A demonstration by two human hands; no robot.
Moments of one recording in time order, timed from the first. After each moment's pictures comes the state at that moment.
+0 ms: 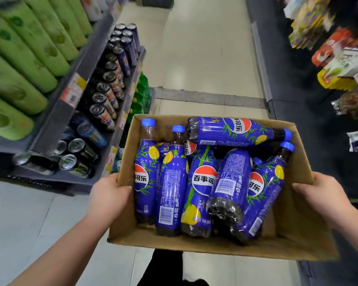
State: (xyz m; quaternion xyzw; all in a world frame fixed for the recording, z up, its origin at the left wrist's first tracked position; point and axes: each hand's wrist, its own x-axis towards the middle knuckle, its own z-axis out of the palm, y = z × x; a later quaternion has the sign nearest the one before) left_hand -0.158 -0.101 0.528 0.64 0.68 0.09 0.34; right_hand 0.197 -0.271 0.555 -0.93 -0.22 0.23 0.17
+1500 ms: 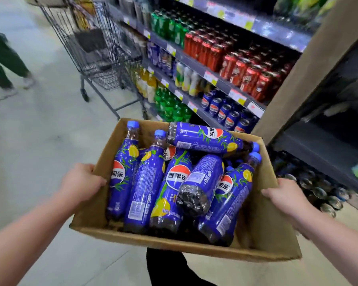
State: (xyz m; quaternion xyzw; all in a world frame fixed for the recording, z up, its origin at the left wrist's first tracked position) left_hand -0.977 -0.233 0.635 0.29 0.89 0.24 0.25; right_hand -0.606 -0.092 0.636 -0.73 -0.61 0.31 0.08
